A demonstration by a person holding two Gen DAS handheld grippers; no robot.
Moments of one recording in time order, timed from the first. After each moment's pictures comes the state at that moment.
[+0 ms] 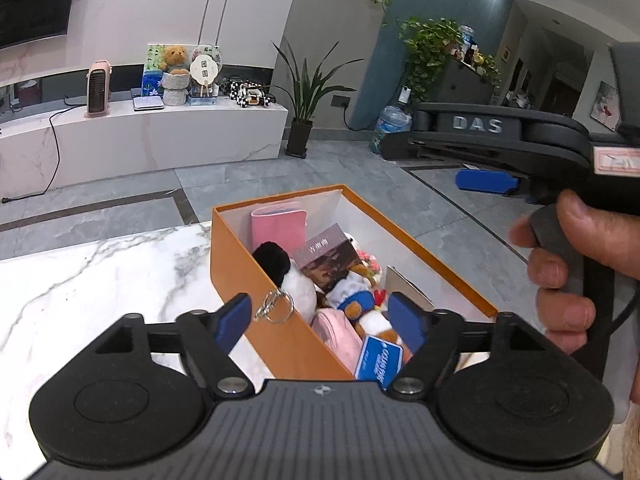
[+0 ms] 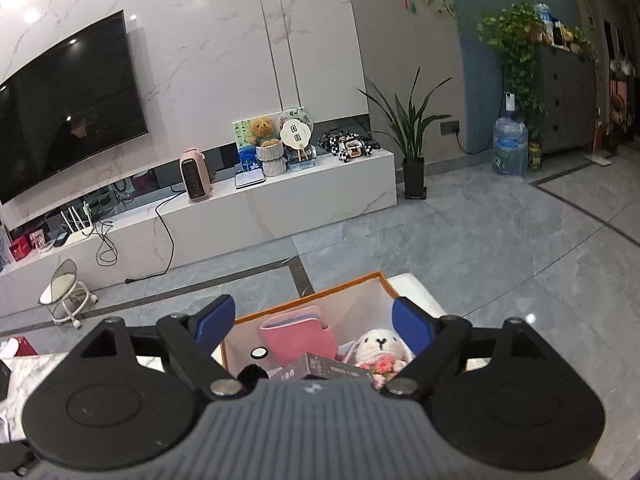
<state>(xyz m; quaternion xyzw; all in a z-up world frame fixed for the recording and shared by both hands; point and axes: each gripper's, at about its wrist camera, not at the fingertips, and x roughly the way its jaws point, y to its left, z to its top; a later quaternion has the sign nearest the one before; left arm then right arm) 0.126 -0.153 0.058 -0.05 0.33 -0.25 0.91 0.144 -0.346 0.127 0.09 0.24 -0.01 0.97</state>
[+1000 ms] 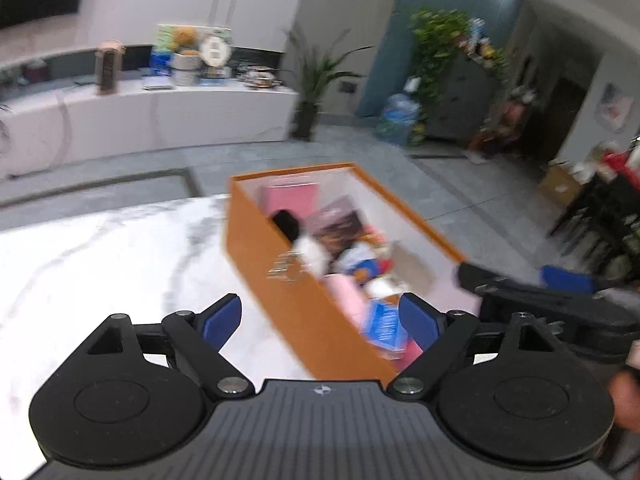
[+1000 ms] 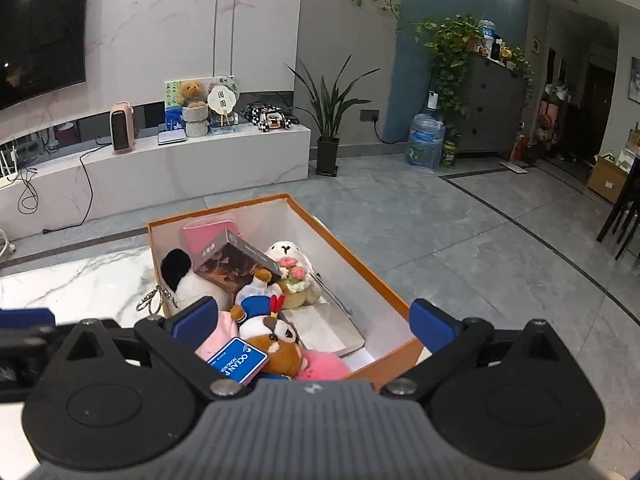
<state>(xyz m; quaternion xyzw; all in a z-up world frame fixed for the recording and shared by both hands) 0.109 -0.140 0.049 -0.04 0.36 -0.22 0.91 0.054 -0.316 0.085 0.01 0.28 -0.14 0.95</state>
